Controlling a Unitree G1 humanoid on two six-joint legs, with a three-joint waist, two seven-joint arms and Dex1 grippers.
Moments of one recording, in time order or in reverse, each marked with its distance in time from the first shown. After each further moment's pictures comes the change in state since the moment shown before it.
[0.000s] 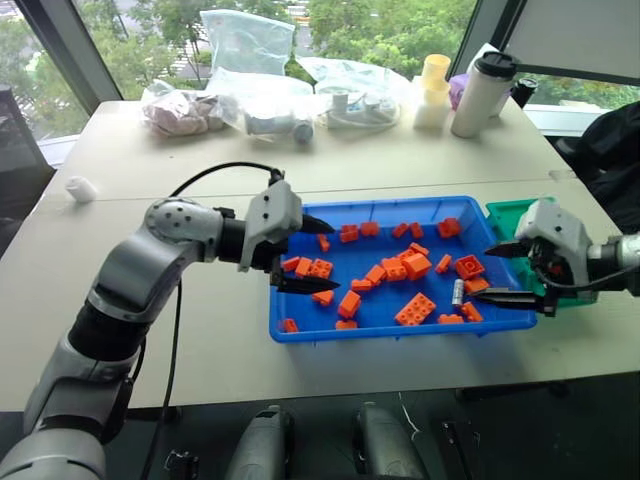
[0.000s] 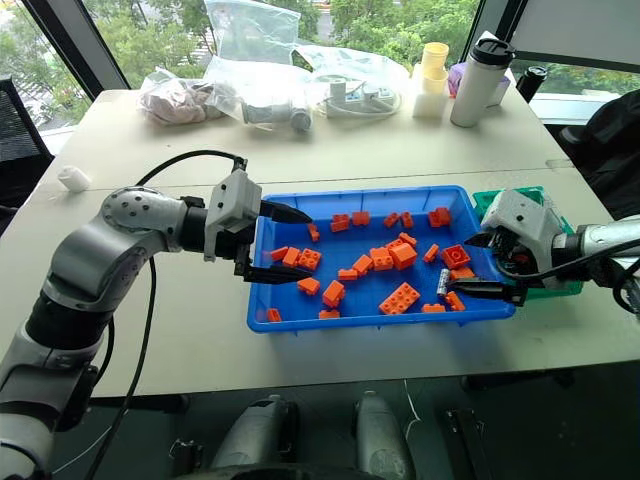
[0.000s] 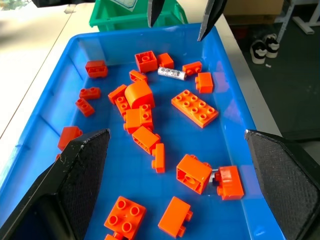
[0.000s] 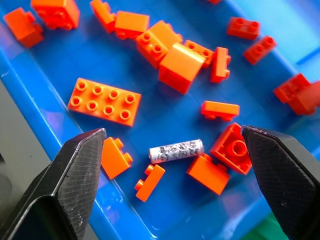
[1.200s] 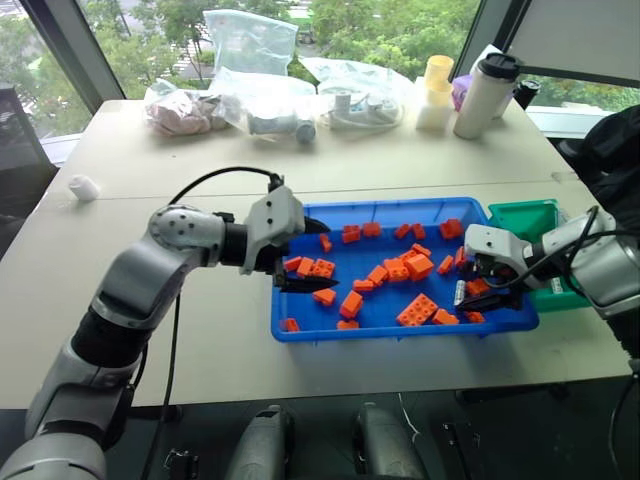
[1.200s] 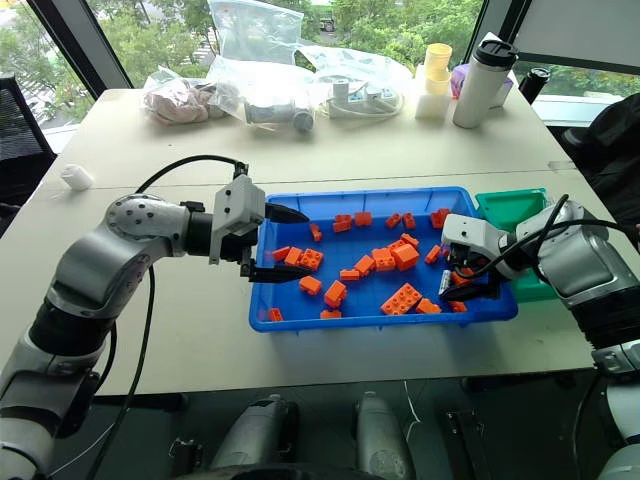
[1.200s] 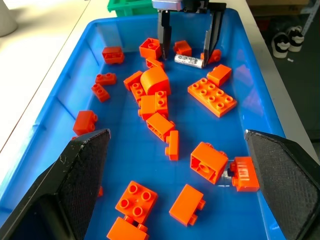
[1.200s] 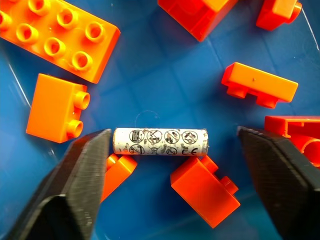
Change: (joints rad) left arm 0.030 -0.008 -0.013 -0.015 0.061 -0.003 0.057; right arm -0.330 0.181 0.391 0.399 -0.423 -0.159 0.206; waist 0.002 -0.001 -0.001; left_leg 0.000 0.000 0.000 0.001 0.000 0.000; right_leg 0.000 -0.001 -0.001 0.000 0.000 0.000
